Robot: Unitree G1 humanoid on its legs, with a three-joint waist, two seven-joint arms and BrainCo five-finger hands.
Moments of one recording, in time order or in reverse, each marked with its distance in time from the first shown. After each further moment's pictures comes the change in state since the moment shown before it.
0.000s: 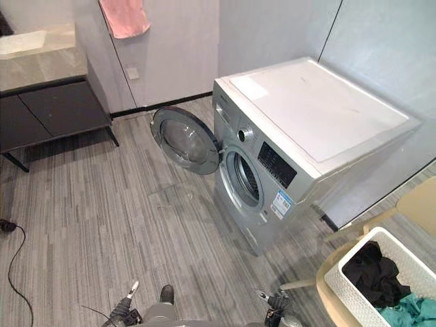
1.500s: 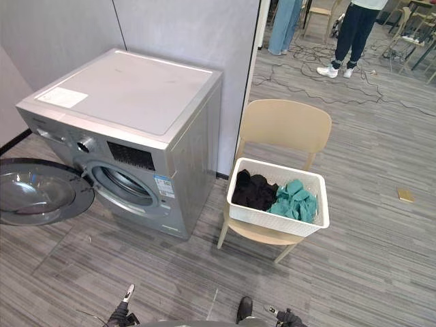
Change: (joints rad) left arm -0.004 0.047 -0.089 0.097 -0.144 0.003 -0.036; right arm -0.028 -0.071 -0.171 0.164 -0.065 0.028 0.017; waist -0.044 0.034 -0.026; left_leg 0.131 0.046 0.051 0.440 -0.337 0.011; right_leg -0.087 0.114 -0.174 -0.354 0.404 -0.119
